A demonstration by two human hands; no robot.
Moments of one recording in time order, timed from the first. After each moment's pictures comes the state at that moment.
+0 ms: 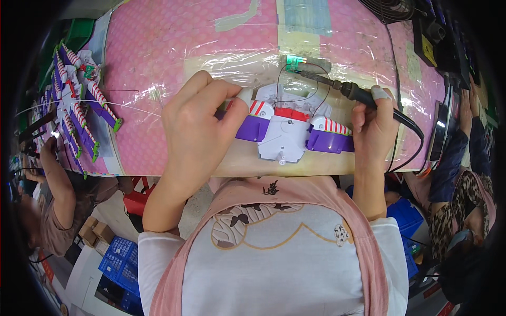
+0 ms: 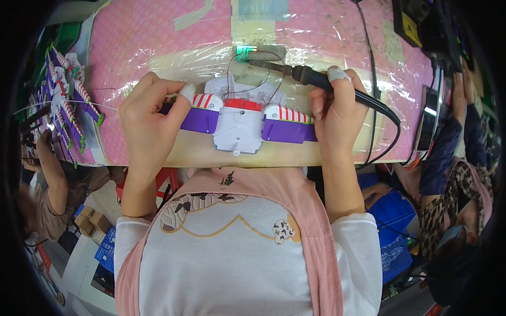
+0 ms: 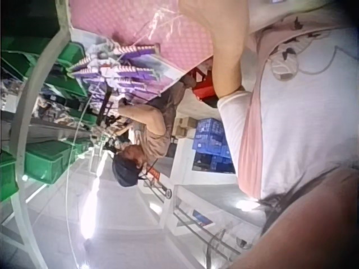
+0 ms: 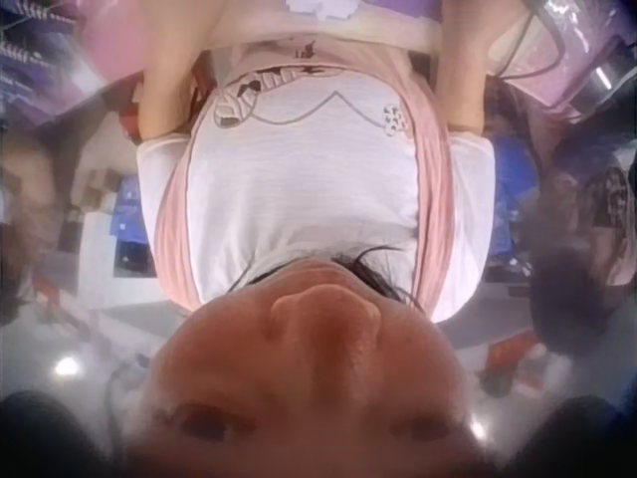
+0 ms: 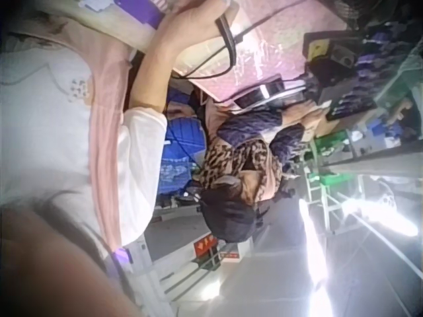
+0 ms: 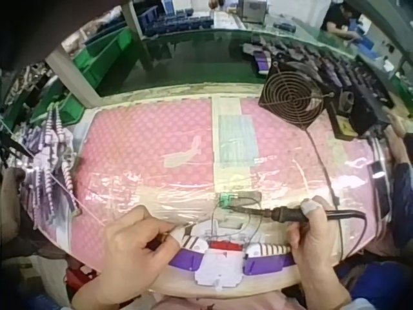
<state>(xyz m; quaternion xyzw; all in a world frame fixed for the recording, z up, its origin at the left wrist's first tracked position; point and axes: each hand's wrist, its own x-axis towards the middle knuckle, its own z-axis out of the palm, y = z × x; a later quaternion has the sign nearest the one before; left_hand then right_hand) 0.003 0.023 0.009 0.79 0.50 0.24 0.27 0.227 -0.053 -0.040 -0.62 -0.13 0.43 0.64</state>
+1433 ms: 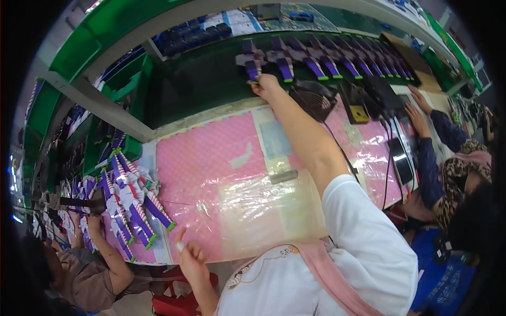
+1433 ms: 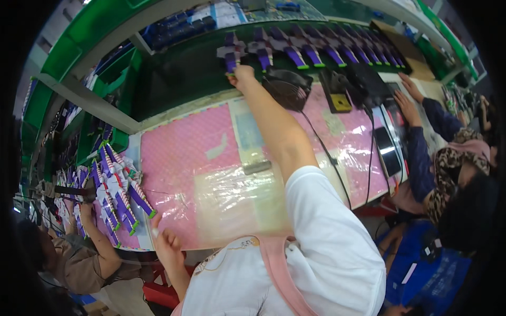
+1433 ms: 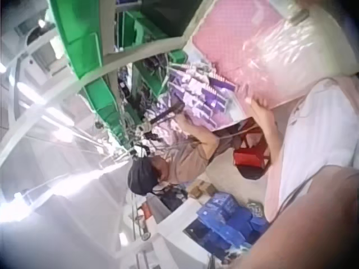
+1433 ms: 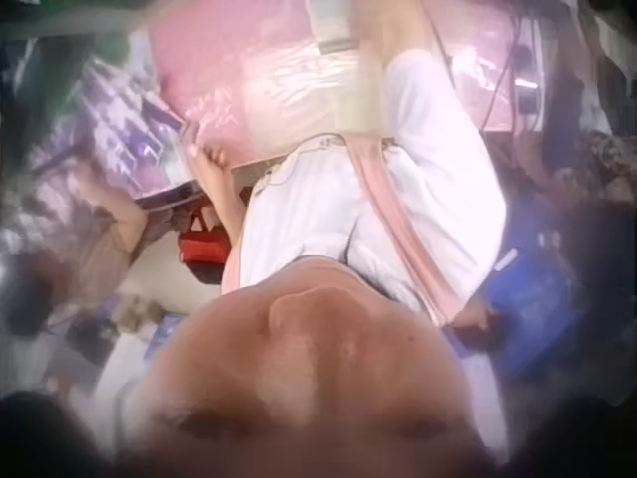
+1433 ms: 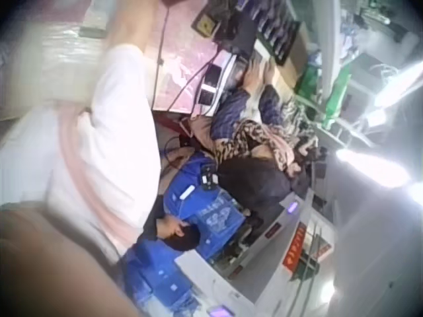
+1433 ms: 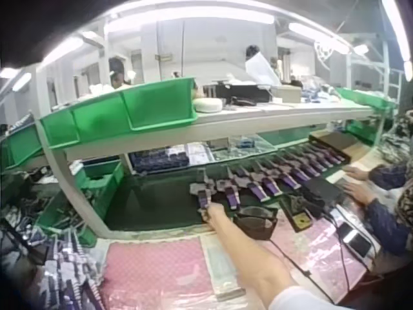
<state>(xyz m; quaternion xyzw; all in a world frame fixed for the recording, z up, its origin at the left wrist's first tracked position) -0.110 -0.026 0.012 0.26 0.56 0.53 0.58 0.277 0.298 -0.077 -0.53 -0.10 0.53 0.65</state>
